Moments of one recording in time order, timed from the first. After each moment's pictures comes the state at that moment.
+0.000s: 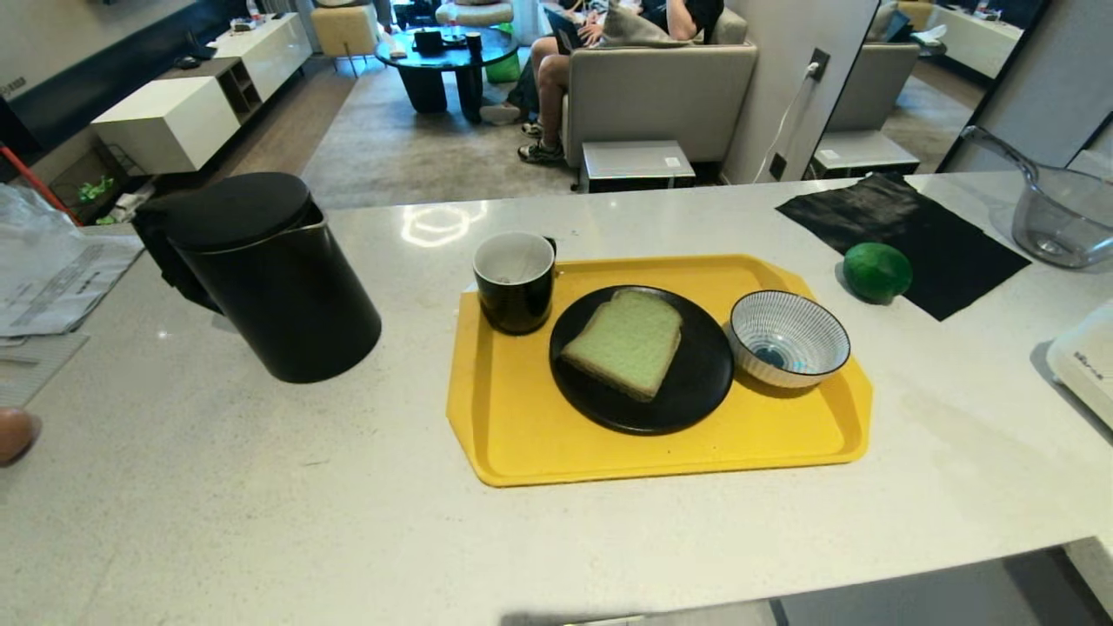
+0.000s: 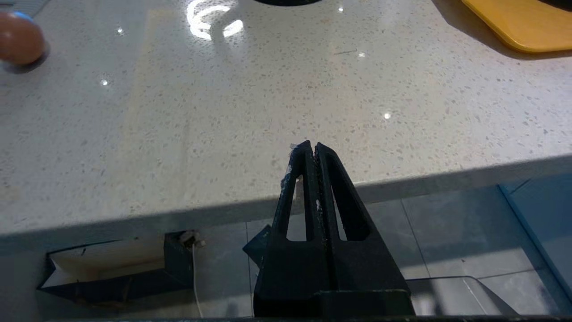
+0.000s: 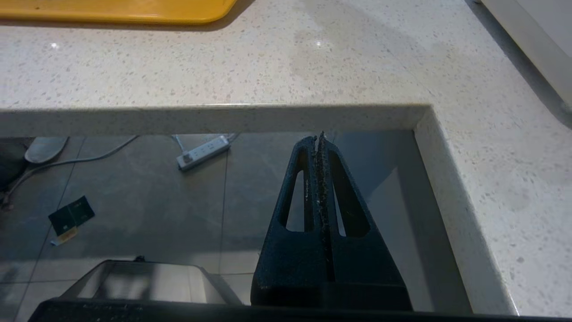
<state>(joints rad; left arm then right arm) 0.00 0.00 0.00 -0.04 -0.02 0.02 0.01 0.00 0.00 0.01 -0.01 -0.01</state>
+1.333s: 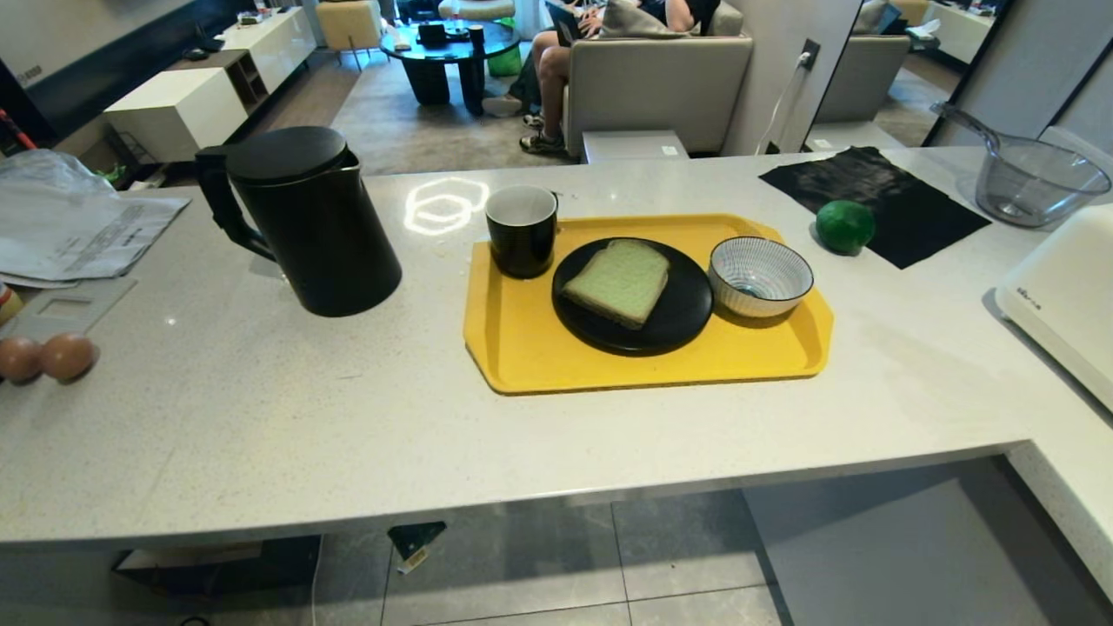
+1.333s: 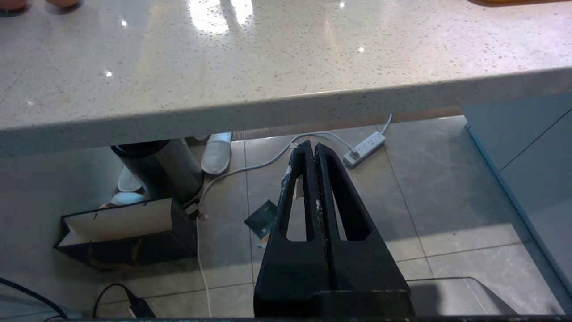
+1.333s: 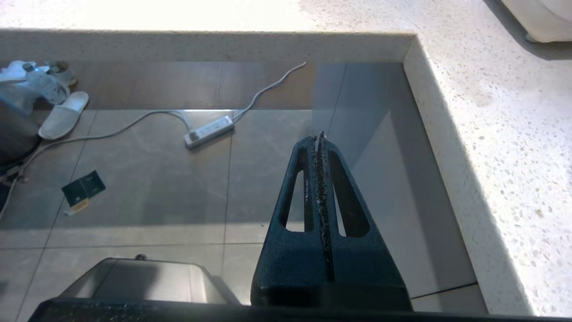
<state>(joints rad) 0.00 0.00 0.00 -0.04 -0.02 0.01 0.01 0.00 0.00 0.01 0.00 -0.01</state>
